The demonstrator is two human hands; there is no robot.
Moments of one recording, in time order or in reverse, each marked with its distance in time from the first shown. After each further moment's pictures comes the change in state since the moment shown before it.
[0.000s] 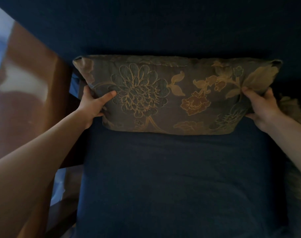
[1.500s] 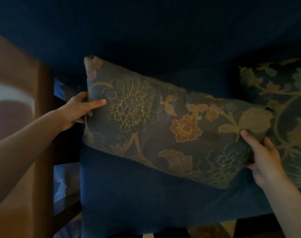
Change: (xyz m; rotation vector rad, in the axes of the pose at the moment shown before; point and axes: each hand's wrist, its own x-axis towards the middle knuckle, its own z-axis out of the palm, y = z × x) left_hand -0.075 0.024 -0.013 0.390 -0.368 -0.033; right_hand -0.205 0.086 -0.108 0.215 0.227 0.172
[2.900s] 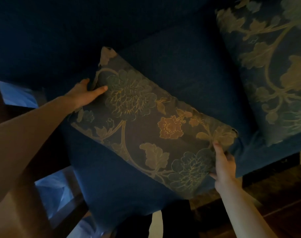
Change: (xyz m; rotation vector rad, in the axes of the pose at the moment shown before) left_hand 0.092 0.024 0.095 0.663 -0.039 -0.027; right_hand -0.023 0.147 -0.004 0.144 0.308 0.473
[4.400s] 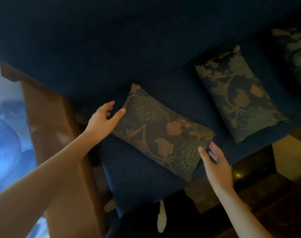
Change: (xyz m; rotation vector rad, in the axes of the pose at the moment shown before) left_hand -0.257 -0.028 -0.074 -0.277 0.194 0.393; right_hand -0.220 -0.006 -0.073 -0.297 -0.203 -0.637
